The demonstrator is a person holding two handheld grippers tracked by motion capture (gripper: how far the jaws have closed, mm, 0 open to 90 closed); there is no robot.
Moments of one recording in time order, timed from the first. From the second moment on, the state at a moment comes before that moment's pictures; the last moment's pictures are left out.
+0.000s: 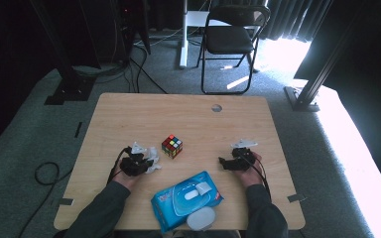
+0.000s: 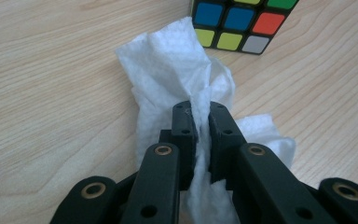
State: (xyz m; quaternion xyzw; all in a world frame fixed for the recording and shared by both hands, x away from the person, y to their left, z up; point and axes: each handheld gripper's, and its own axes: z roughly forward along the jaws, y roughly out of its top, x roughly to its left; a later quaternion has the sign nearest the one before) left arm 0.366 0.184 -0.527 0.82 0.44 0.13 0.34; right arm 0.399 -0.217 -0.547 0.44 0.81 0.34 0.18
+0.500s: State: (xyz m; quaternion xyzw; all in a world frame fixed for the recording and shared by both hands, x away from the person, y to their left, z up) left arm 0.367 0.186 -0.525 0.82 0.44 0.12 0.35; right arm 0.399 -0.199 -0.540 0.42 0.82 0.37 0.16
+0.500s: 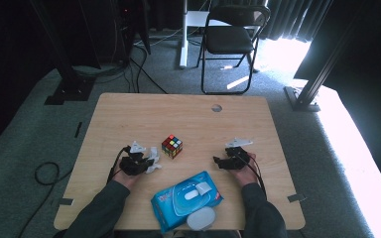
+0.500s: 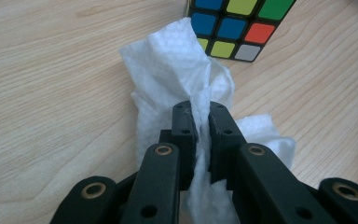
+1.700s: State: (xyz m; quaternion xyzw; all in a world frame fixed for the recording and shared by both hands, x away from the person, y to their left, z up) left arm 0.370 0.195 -0.521 0.81 0.45 0.11 0.37; right arm 0.424 -0.095 -0.496 0.29 0.86 0.40 0.11
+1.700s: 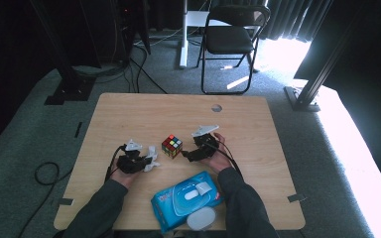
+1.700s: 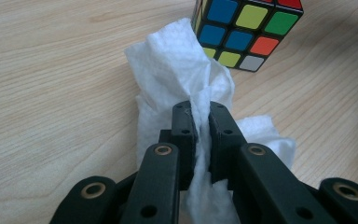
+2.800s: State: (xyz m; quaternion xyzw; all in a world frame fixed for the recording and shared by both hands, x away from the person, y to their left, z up) left arm 0.371 0.200 -0.519 0.80 0.45 0.11 0.38; right arm 0.450 -0.041 -0.522 0.28 0.88 0.38 0.08
